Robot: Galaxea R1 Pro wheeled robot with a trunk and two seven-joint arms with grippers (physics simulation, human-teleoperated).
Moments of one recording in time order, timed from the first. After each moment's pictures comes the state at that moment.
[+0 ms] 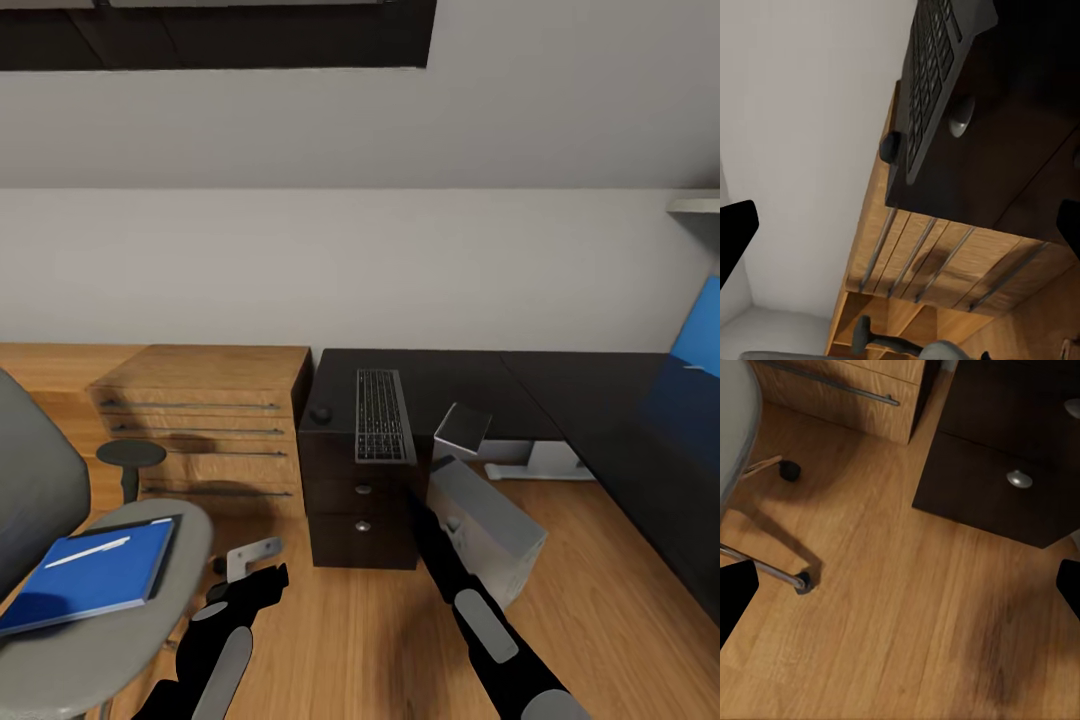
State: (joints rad) left arm -0.16 -0.07 -0.22 -1.52 0.44 0.62 0.60; right arm -0.49 0.09 0.17 -0.67 -1.26 -0.03 0.51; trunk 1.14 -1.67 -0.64
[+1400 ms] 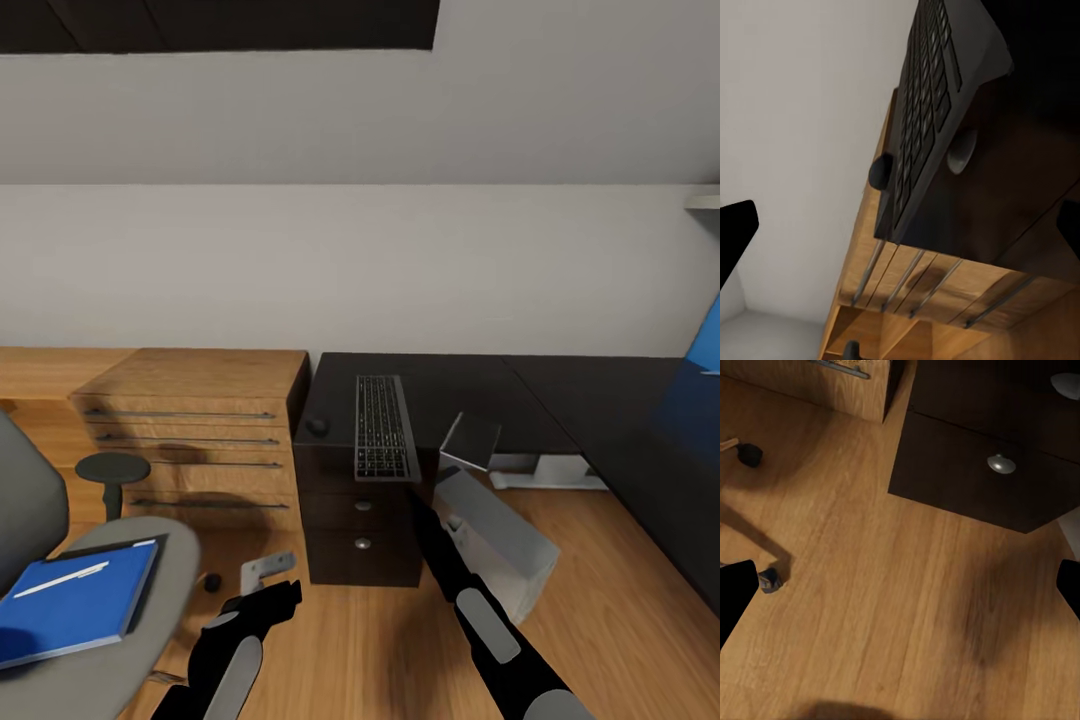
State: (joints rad) left arm -0.16 -0.07 -0.27 -1.46 0.51 0.62 0.60; right arm -0.49 0.08 0.18 -0.68 -1.26 -0.03 0.51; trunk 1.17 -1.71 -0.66
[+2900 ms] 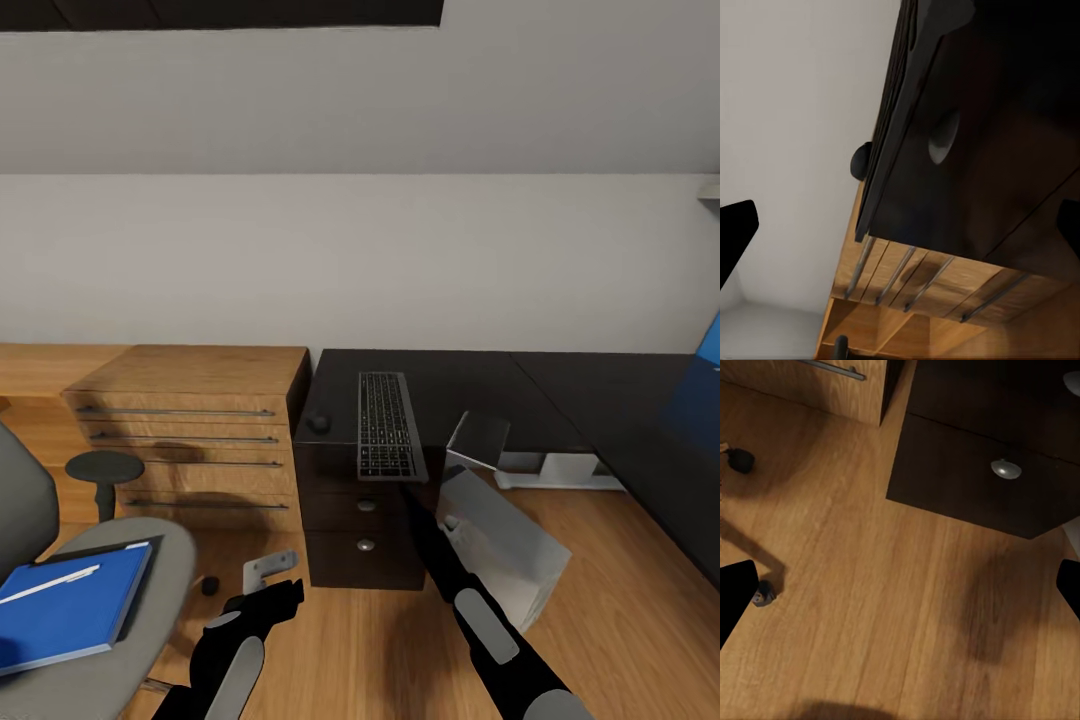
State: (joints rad) left arm -0.16 -0.07 -0.28 -1.47 0.51 0.62 0.60; right arm -0.49 0.07 0.20 -0.68 -1.26 -0.02 0.51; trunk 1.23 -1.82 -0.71
